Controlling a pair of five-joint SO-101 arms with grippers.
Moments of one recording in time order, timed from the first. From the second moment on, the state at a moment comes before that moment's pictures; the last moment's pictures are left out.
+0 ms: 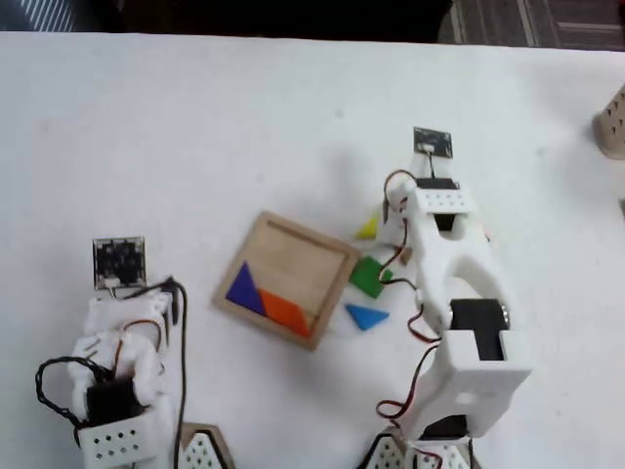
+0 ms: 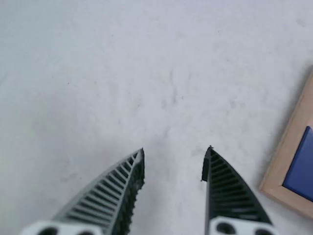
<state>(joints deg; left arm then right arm) -19.6 -104.0 97.1 58.3 -9.5 -4.5 13.8 20.1 54.0 -7.1</state>
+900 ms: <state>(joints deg) -19.6 -104.0 97.1 58.3 -9.5 -4.6 7.6 20.7 58.4 -7.0</state>
